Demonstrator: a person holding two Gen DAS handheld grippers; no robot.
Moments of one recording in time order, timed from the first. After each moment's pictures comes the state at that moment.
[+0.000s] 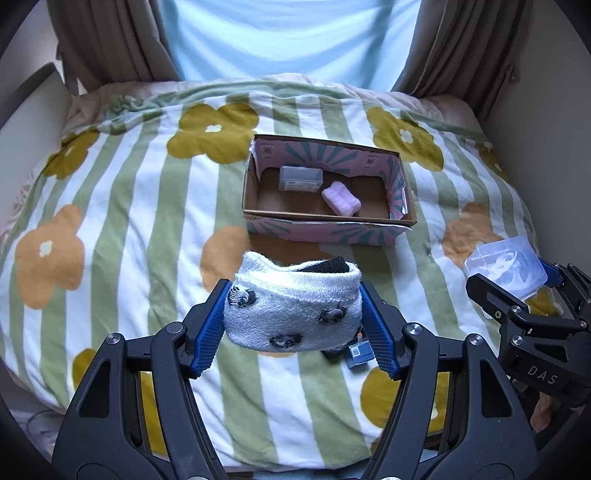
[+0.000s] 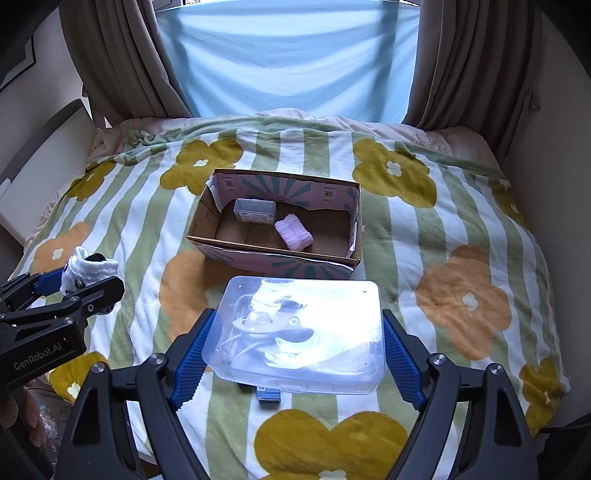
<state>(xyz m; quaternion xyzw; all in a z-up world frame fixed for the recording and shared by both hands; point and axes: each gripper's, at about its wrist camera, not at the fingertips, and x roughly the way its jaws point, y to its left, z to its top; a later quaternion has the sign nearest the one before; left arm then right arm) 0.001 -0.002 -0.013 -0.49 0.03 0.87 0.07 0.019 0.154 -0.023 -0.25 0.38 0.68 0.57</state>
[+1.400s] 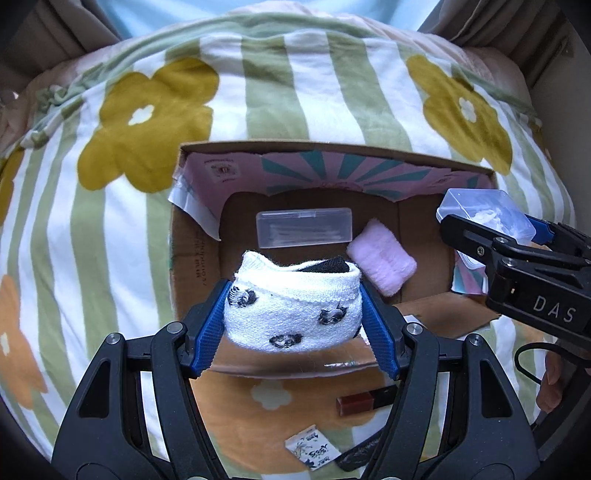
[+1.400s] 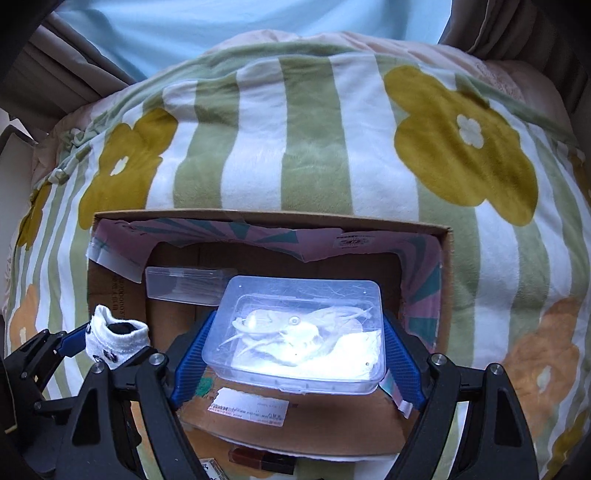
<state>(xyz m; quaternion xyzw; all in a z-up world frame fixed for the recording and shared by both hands) -0.277 0.051 -0.173 -0.61 0.04 0.79 0.07 0.018 0.465 -0.184 -0.29 0.53 0.62 0.51</state>
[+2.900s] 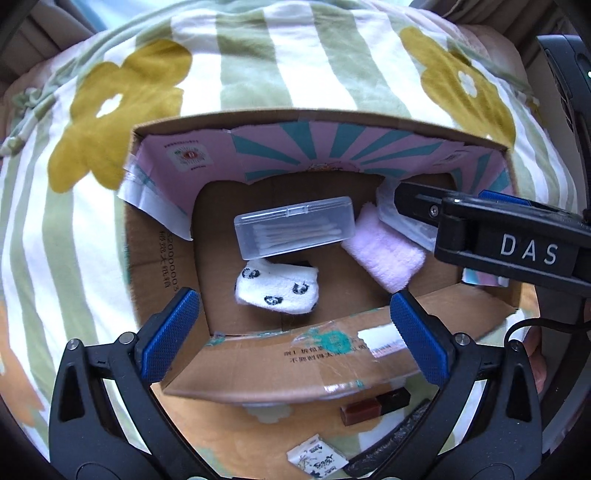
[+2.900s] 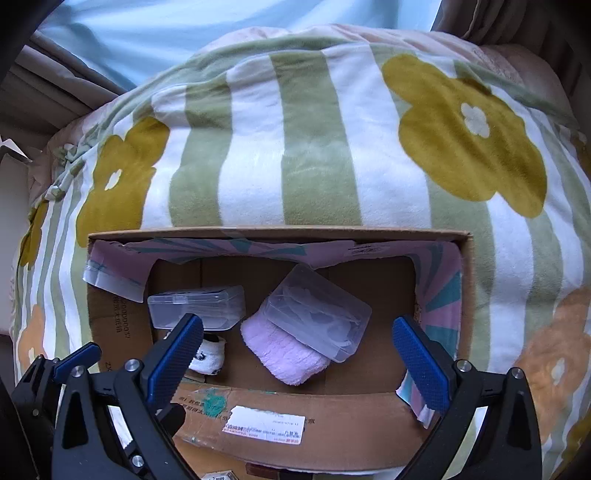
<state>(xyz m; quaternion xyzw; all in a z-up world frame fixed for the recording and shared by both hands) -0.281 0.058 -0.197 -0.62 0.05 0.77 0.10 0.011 0.474 -0.163 -0.24 0.55 0.58 0.55</state>
